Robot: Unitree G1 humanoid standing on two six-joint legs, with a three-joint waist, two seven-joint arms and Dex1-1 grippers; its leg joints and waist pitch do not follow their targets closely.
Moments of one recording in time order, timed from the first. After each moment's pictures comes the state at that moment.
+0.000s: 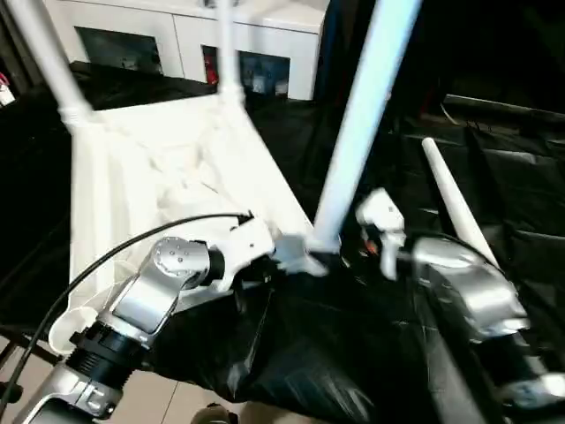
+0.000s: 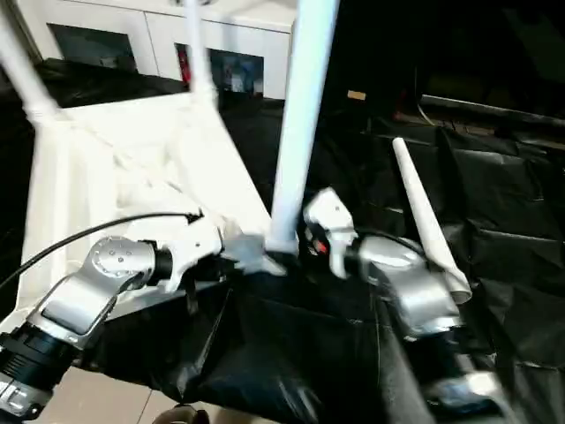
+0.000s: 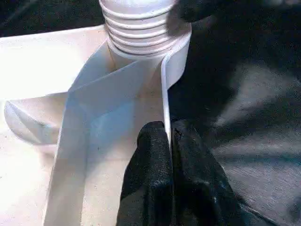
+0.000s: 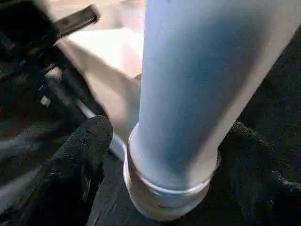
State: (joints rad) left arm -0.44 0.44 -0.38 0.15 0.02 0.34 -0.99; right arm -0.42 -0.42 0.22 0.23 0.19 0.28 0.94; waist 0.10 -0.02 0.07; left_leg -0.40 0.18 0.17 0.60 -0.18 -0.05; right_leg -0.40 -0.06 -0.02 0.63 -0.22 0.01
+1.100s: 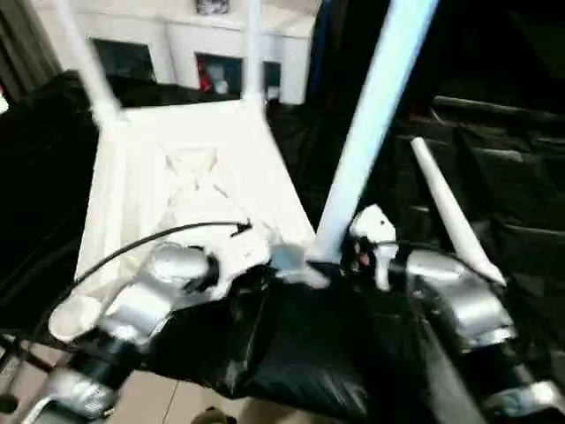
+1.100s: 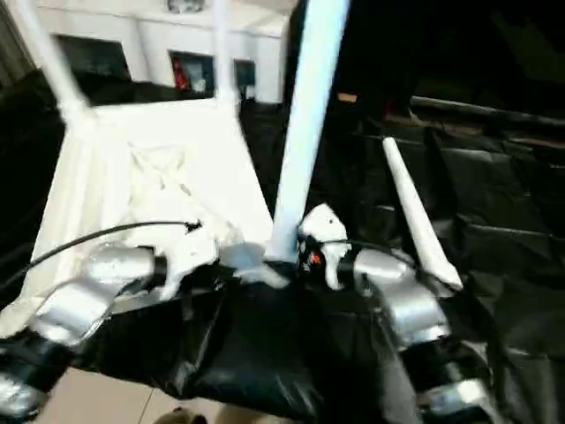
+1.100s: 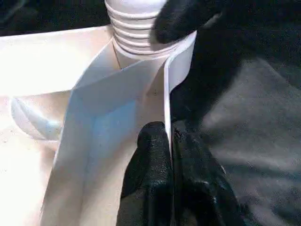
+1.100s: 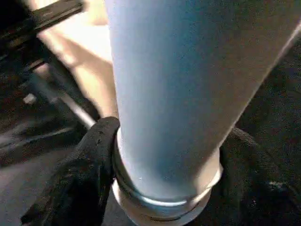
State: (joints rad) left arm -0.45 0.39 -0.37 0.25 0.04 0.29 -0.93; right arm -0.40 -0.27 0.18 0.34 0.16 0.25 0.77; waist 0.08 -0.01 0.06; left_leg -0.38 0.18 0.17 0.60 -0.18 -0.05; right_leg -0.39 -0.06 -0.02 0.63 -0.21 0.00
